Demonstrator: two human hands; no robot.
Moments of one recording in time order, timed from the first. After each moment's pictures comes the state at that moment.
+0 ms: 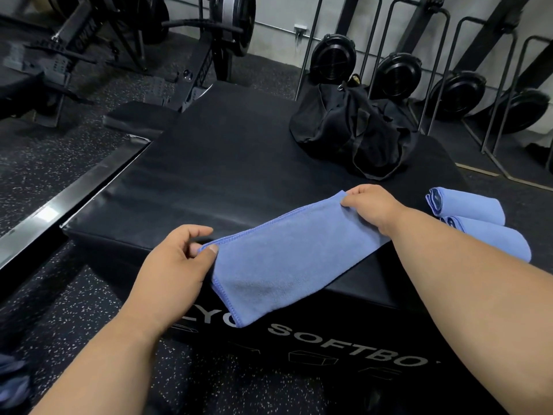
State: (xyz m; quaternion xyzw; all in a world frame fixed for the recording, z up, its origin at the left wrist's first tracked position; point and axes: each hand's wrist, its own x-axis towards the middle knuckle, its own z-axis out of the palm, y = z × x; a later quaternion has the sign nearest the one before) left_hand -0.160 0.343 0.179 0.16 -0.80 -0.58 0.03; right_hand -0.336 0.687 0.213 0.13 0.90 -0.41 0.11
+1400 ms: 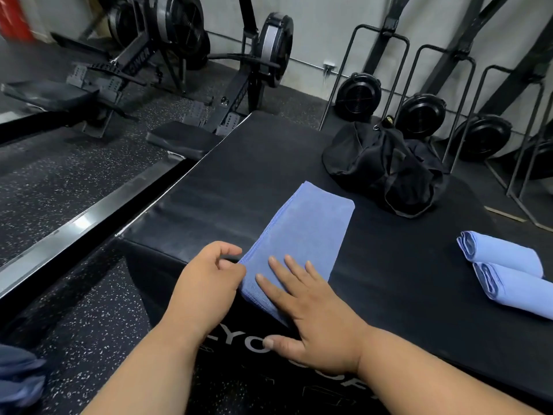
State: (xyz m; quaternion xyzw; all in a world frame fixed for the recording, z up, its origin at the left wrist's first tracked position) left_hand -0.163 0.328 0.182 0.21 -0.75 -0.63 0.01; right_hand -0.190 0.548 0.179 -0.41 0.91 -0.03 0.10
